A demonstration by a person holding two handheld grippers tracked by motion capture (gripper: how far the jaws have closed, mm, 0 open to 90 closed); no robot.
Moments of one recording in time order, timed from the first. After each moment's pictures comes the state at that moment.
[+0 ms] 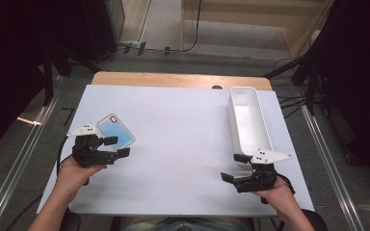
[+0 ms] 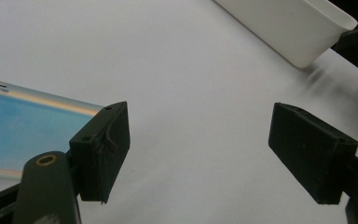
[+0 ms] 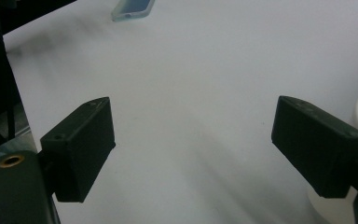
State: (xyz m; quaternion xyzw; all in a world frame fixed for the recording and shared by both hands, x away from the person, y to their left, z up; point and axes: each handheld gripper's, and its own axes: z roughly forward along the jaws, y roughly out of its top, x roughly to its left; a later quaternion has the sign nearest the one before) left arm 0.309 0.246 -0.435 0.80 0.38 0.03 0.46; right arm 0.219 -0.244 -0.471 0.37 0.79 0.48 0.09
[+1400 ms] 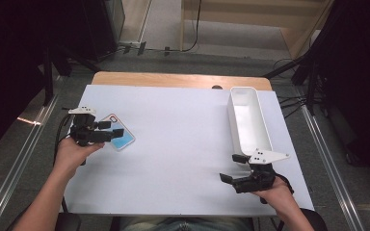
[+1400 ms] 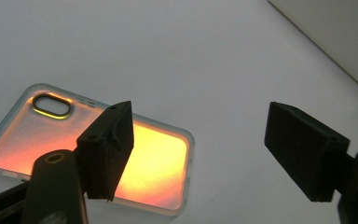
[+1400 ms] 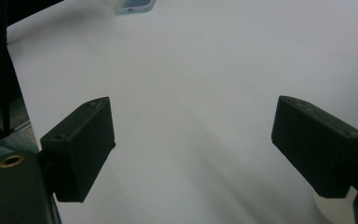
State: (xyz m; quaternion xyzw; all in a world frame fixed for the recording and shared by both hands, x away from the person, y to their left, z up) left arm 0.369 0.262 -0.436 0.79 0.43 0.06 0.43; right arm 0.220 -0.241 -0.473 0.37 0.79 0.48 0.08
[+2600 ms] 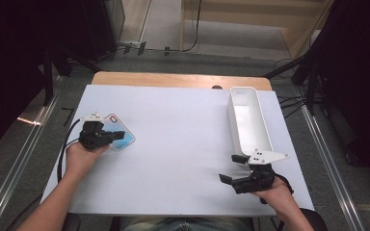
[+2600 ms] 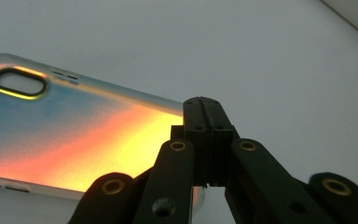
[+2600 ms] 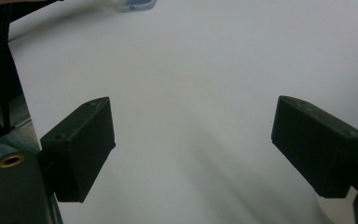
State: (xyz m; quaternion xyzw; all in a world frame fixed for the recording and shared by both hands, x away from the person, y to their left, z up) left arm 0.372 0.255 -0.476 0.82 0.41 0.04 0.41; right arm 0.220 -0.239 -0.473 0.37 0.80 0.48 0.08
